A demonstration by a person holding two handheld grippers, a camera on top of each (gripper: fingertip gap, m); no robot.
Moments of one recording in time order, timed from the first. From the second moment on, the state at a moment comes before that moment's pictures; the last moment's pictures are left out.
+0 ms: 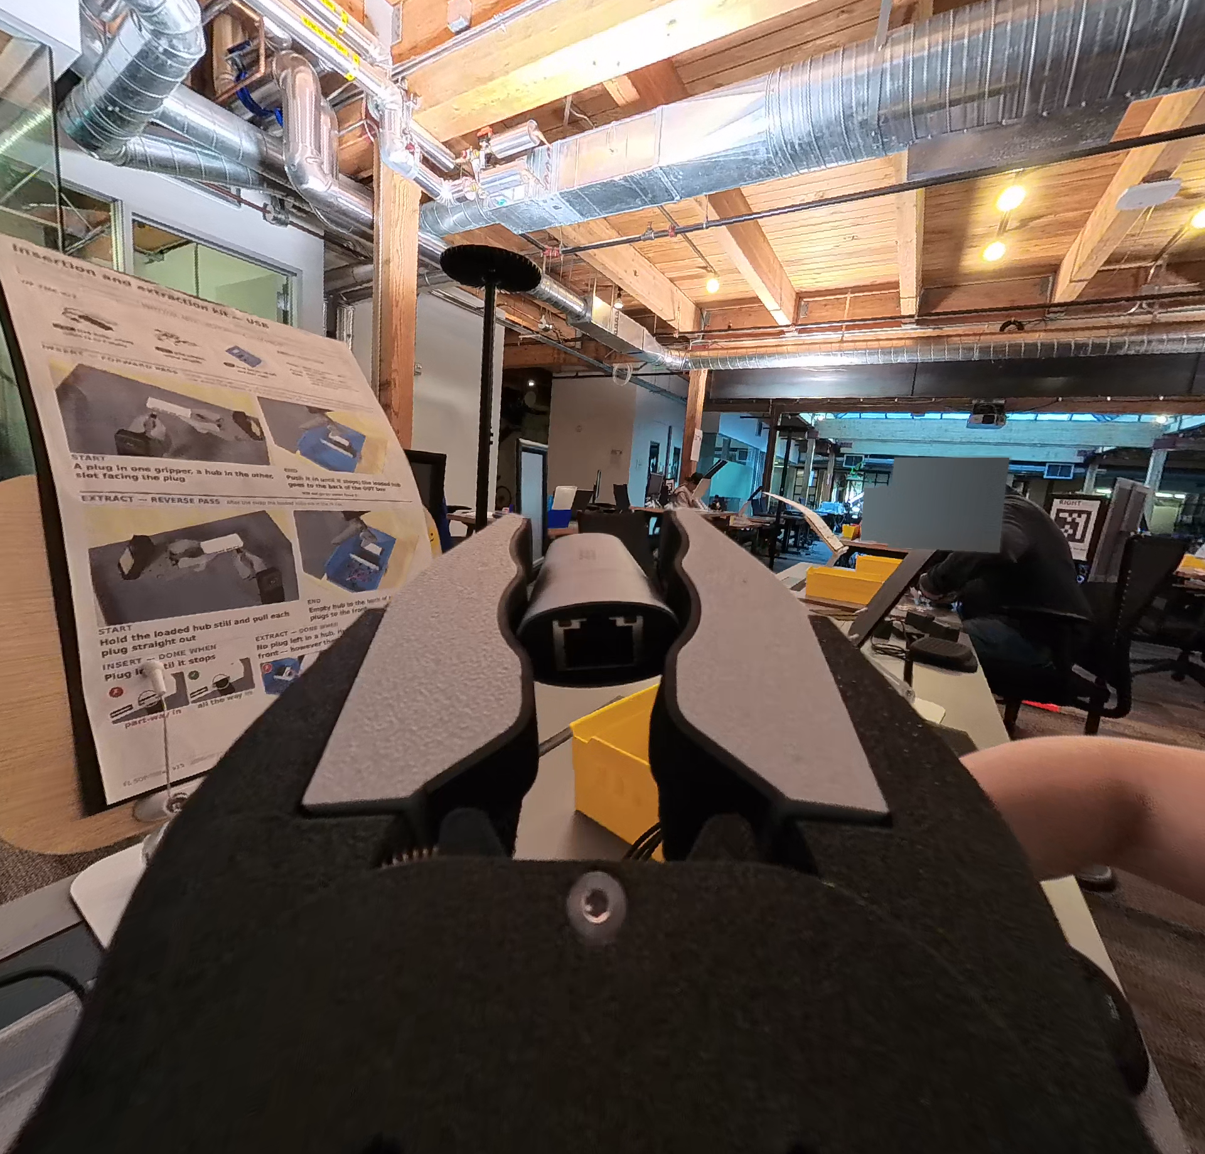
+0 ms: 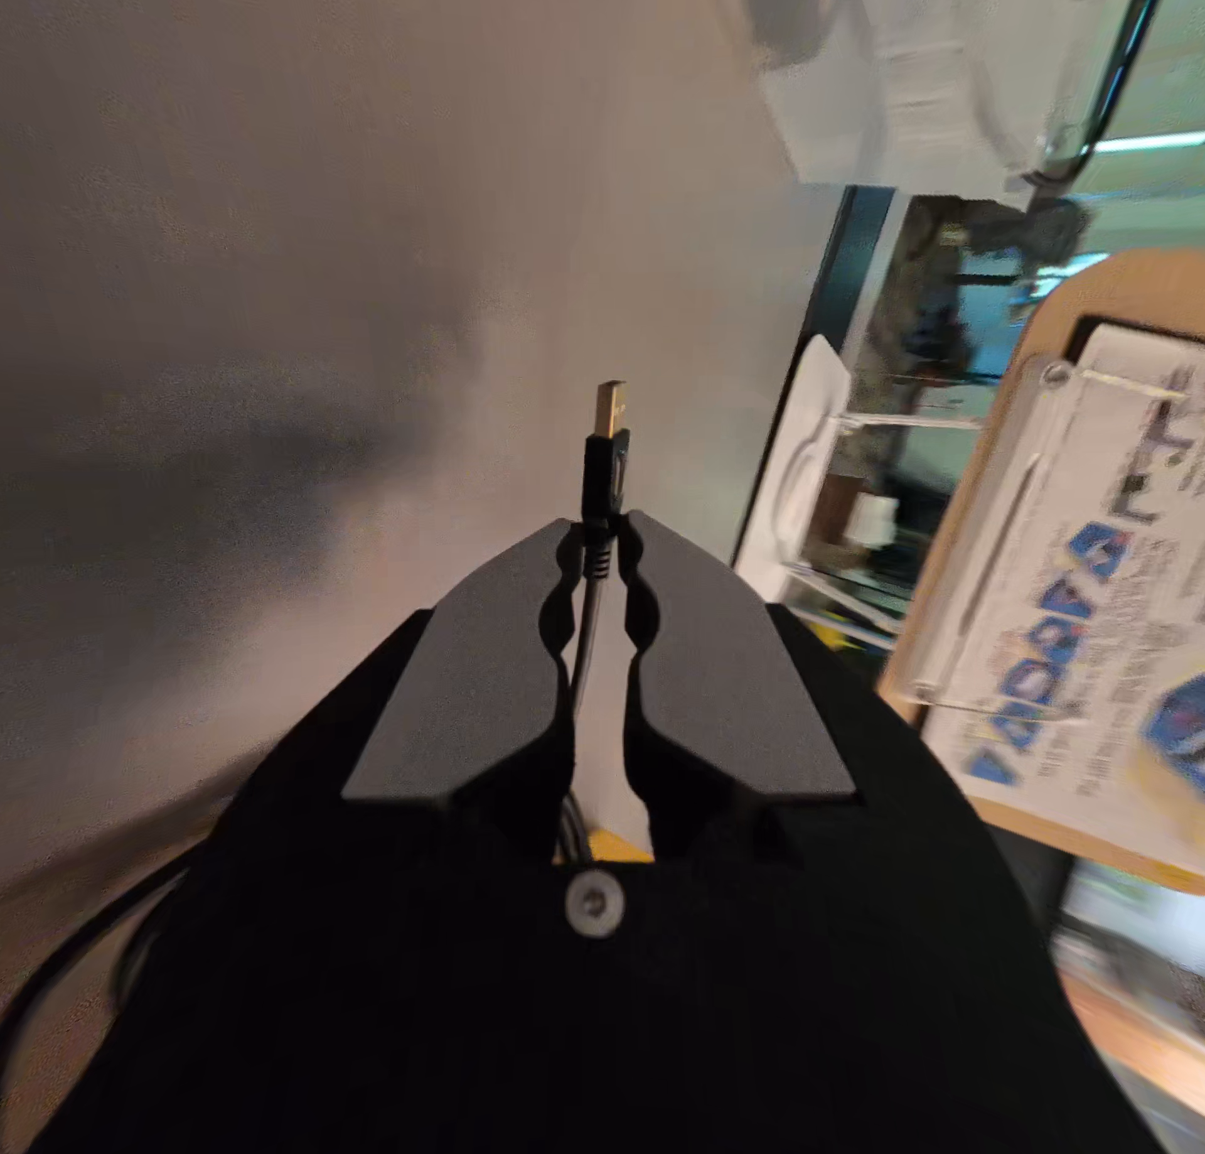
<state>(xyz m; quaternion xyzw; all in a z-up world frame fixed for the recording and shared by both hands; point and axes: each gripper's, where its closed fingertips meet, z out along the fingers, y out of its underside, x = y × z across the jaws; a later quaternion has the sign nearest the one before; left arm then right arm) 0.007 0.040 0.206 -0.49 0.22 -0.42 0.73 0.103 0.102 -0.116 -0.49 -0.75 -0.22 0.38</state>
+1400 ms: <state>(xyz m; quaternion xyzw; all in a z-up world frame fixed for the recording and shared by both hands) 0.104 0.064 0.145 -0.45 0.36 -0.35 0.73 0.127 0.027 0.098 -0.56 -0.29 0.76 0.14</state>
